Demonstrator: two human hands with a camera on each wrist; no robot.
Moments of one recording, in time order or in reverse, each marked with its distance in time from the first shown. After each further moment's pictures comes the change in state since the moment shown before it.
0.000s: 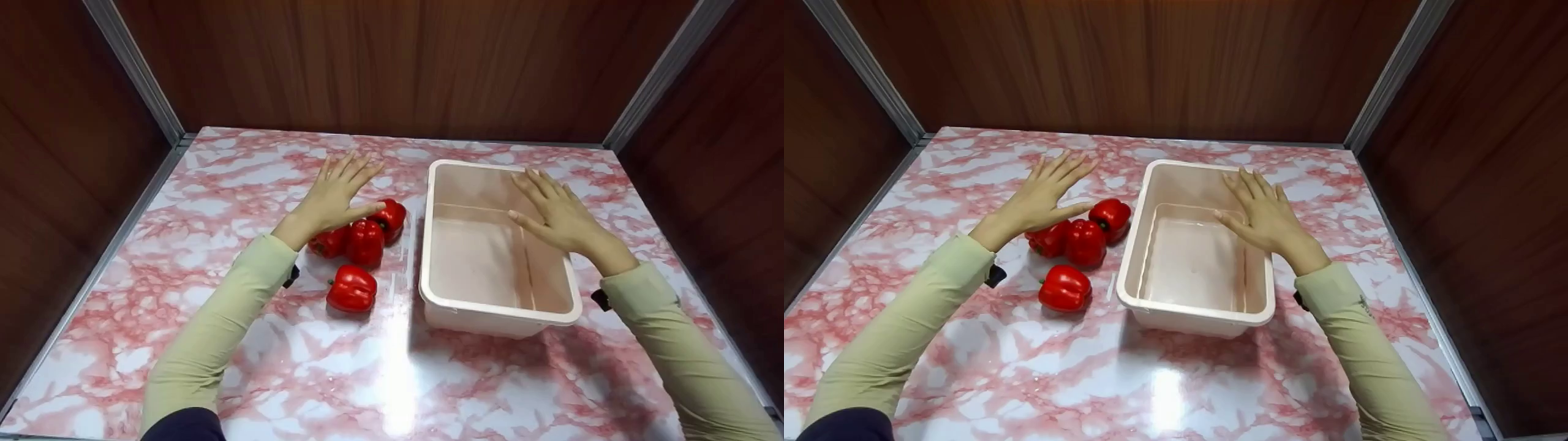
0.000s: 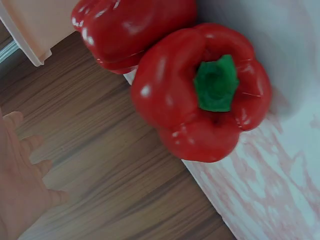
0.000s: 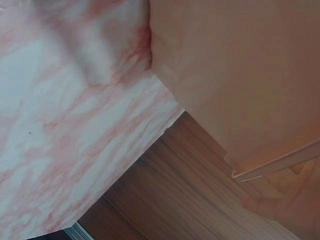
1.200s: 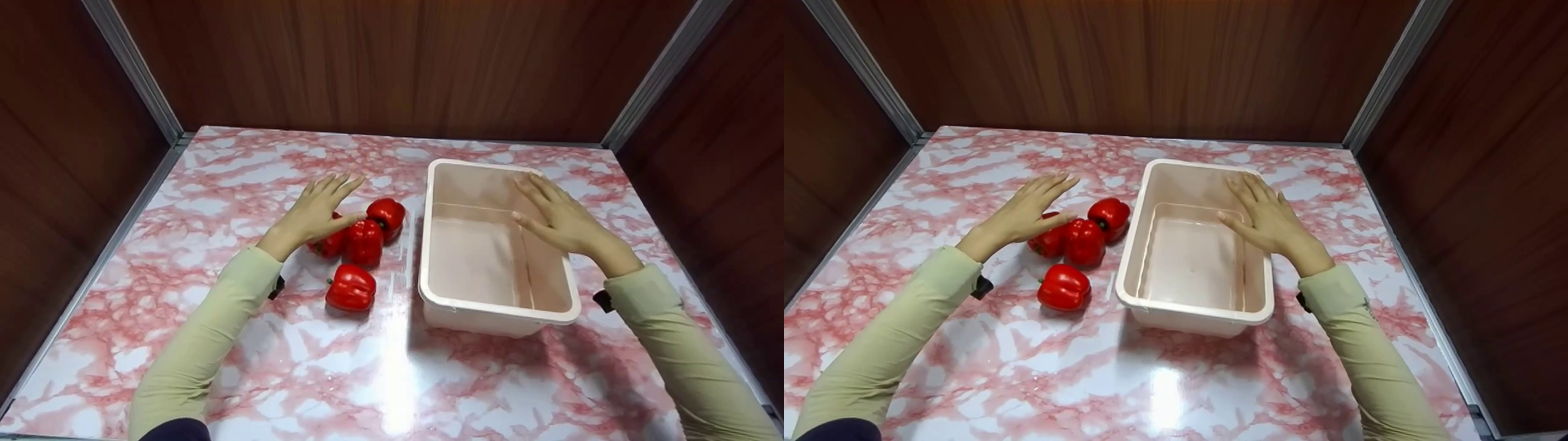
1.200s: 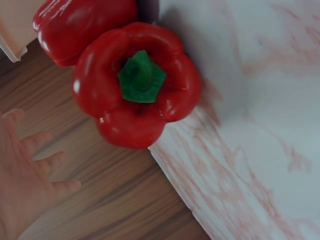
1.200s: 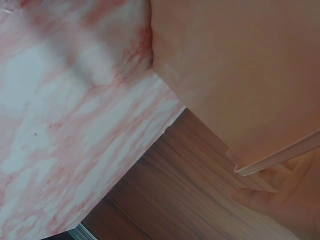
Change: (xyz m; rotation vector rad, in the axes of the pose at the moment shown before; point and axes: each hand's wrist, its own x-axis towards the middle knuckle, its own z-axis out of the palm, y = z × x) left_hand -0.025 -0.021 0.015 -0.110 -0.088 -0.107; right_hand -0.006 0.004 -0.001 0.041 -0.004 -0.023
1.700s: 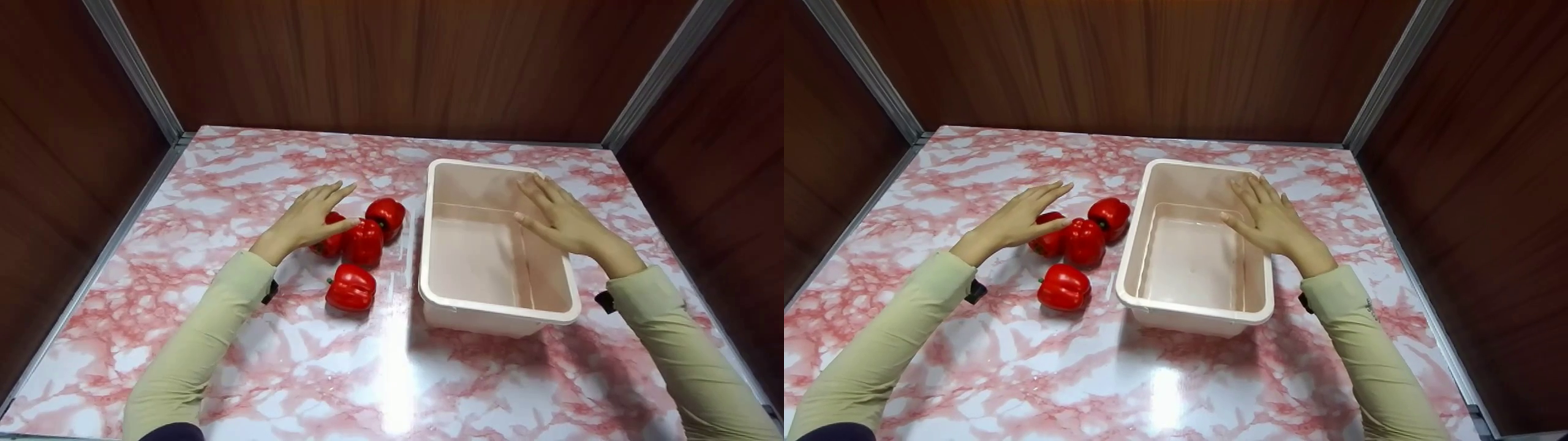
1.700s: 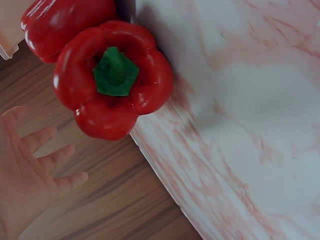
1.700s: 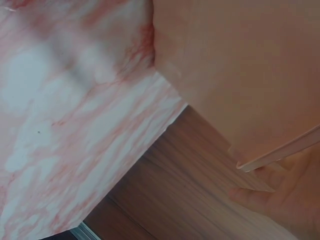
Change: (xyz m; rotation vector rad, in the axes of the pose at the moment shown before) left_hand -0.012 -0.011 0.005 -0.035 -0.030 -0.047; right_hand -0.004 0.001 -0.001 0.002 -0.039 0.038
